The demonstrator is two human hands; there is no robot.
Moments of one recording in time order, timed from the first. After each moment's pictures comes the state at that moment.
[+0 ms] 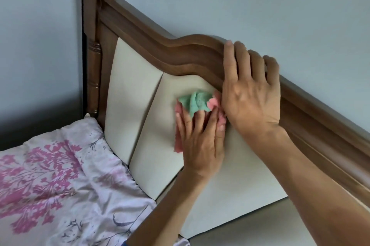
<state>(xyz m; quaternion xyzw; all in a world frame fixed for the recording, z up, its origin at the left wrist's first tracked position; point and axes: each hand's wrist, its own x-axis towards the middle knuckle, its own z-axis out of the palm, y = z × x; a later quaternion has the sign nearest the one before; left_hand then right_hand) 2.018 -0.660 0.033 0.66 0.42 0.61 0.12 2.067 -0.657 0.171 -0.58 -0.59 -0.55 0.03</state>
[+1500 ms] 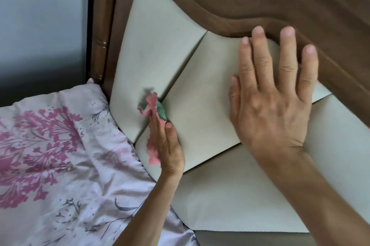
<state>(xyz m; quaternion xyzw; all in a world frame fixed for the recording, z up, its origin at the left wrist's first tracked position) 1.991 -0.598 -0.141 0.35 0.47 0.69 0.44 2.039 -0.635 0.079 -0.57 -0.63 -0.53 0.02</state>
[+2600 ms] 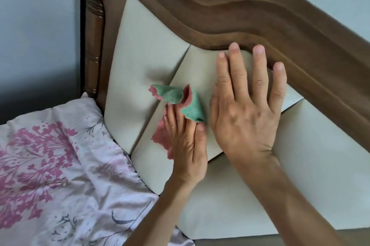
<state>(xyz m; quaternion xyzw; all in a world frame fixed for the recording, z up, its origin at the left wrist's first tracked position) 1.996 -0.622 -0.064 0.55 0.39 0.67 0.31 2.037 -0.628 0.066 -0.56 -0.60 -0.56 0.09</state>
